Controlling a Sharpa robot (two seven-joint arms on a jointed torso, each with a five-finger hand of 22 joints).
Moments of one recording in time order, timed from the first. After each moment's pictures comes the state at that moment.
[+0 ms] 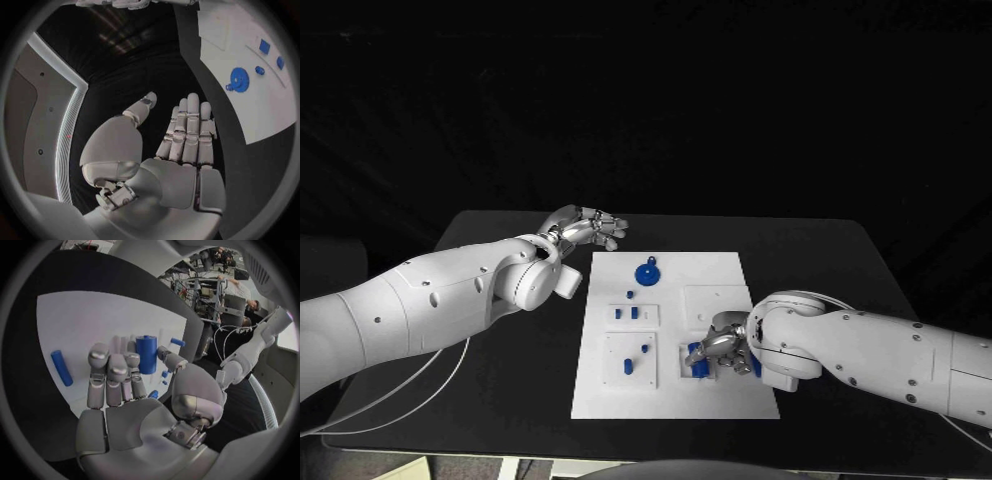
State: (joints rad) left arm 1.16 -0.71 -0.09 1.24 -0.27 -0.27 0.24; left_hand 1.00 -0.12 0.51 -0.20 0.05 0.82 0.19 0.28 0.46 1.15 0.14 0.07 0.16 0.98 0.05 0.75 0.39 0.02 0.73 -0.05 0.53 1.29; right arm 1.09 -0.67 -0.17 1.47 -1.00 0.08 -0.57; right_hand 0.67 -0.15 0.75 -0.05 0.05 1.02 0.09 0.31 0.58 1.14 -0.03 1.14 0.98 1.29 -0.12 1.28 0.96 0.22 1.24 -0.05 0.99 1.31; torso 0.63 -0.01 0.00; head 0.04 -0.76
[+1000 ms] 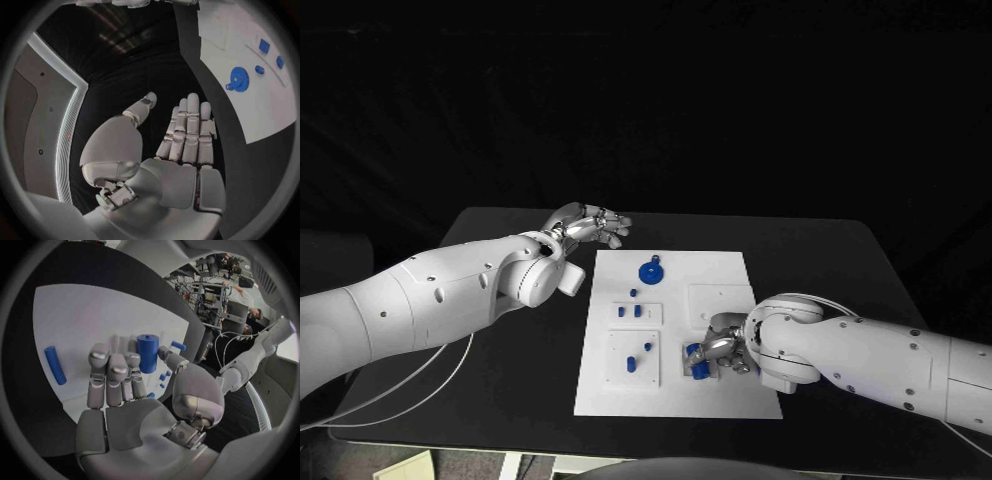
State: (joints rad) left arm 1.16 -0.71 -0.09 1.24 -0.27 -0.27 0.24; left_hand 1.00 -0.11 0.51 -0.20 0.05 0.81 0.19 0.28 0.46 1.15 0.14 0.07 0.16 0.98 0.05 0.75 0.39 0.02 0.73 -0.05 0.52 1.29; right arm 1.07 -0.65 -0.17 1.47 -1.07 0.08 -0.55; right_hand 0.64 -0.18 0.75 -0.04 0.05 1.03 0.09 0.30 0.57 1.14 -0.02 1.13 0.98 1.29 -0.12 1.27 0.97 0.22 1.24 -0.05 0.99 1.31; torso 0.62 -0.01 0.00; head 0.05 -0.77
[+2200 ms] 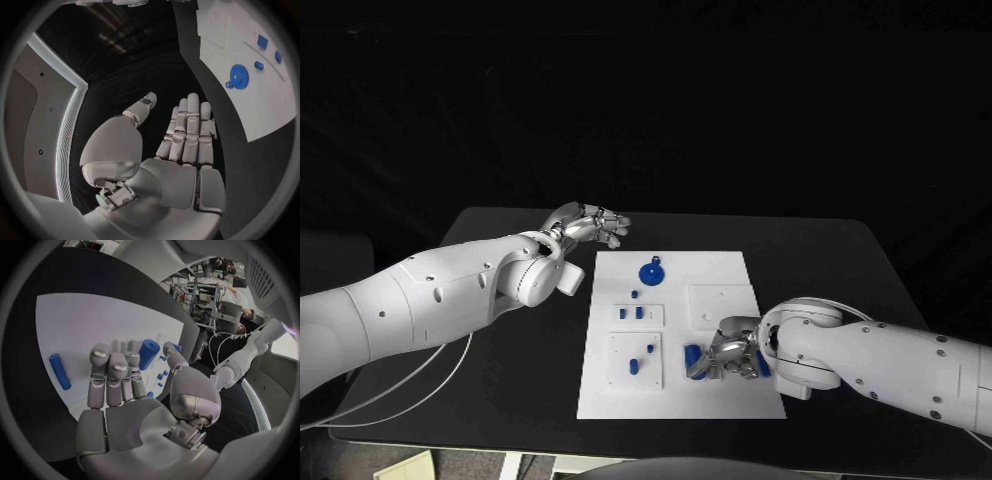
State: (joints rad) left arm 1.16 -0.72 -0.09 1.24 -0.27 -0.27 0.24; left_hand 1.00 -0.11 0.51 -0.20 0.05 0.81 0.19 0.28 0.46 1.15 0.14 0.07 0.16 0.98 0.05 0.75 0.39 0.02 0.73 -0.05 0.52 1.29; right arm 1.07 -0.73 -0.17 1.51 -1.06 0.10 -0.48; right_hand 0.63 -0.12 0.44 -0.28 0.05 1.00 0.09 0.28 0.57 1.13 -0.02 1.09 1.01 1.28 -0.13 1.25 0.98 0.22 1.20 -0.06 0.97 1.31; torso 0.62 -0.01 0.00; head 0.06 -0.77
